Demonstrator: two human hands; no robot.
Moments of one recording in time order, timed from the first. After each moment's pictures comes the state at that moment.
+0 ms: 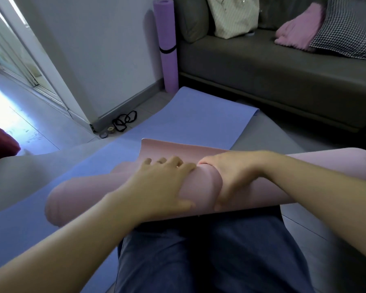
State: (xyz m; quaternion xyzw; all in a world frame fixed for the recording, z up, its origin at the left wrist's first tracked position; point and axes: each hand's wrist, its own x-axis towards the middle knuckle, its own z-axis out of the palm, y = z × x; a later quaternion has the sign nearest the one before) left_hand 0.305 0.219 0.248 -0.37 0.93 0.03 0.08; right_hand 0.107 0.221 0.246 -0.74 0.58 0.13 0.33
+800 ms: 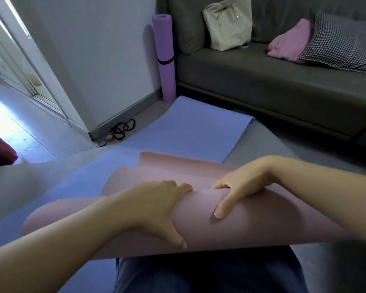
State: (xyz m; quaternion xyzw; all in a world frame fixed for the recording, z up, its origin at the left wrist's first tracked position) left_hand 0.317 0.225 0.263 -0.32 0.92 0.17 0.17; right_hand 0.098 0.239 0.270 -0.61 0.58 0.20 0.51
